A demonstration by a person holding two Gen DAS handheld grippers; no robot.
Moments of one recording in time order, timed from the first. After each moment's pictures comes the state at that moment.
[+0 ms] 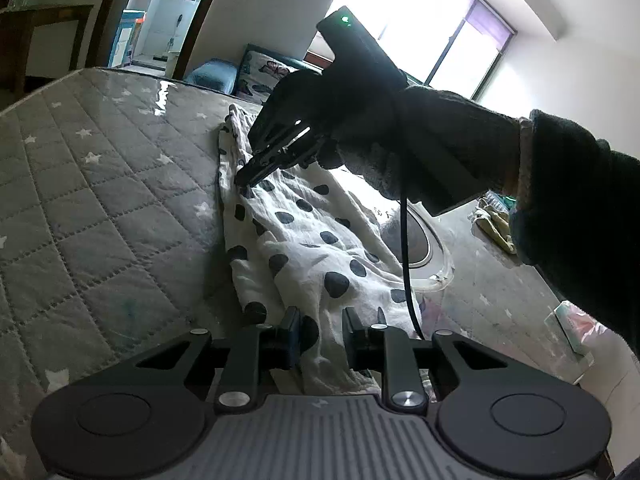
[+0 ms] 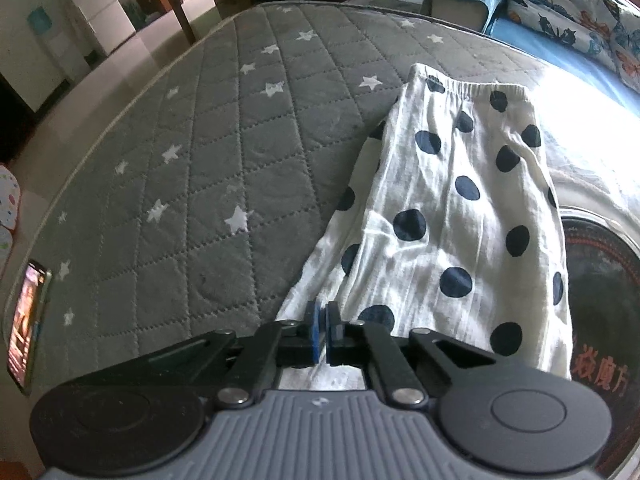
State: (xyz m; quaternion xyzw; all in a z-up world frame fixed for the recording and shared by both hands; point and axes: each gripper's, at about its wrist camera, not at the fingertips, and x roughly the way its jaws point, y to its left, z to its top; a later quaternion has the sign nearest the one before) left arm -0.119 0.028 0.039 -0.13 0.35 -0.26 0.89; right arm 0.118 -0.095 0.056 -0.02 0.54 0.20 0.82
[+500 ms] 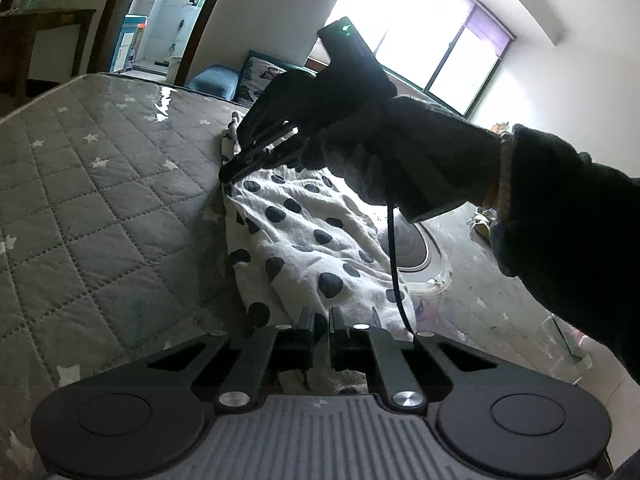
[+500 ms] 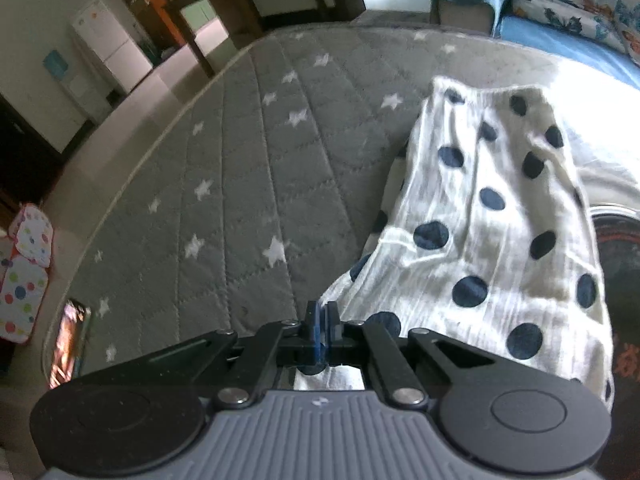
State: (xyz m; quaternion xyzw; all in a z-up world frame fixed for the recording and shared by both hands) left arm -0.127 0.032 0.042 -0.13 0.35 -0.26 0.89; right arm 0.123 -0.090 0.051 0.04 0.53 0.23 0.82
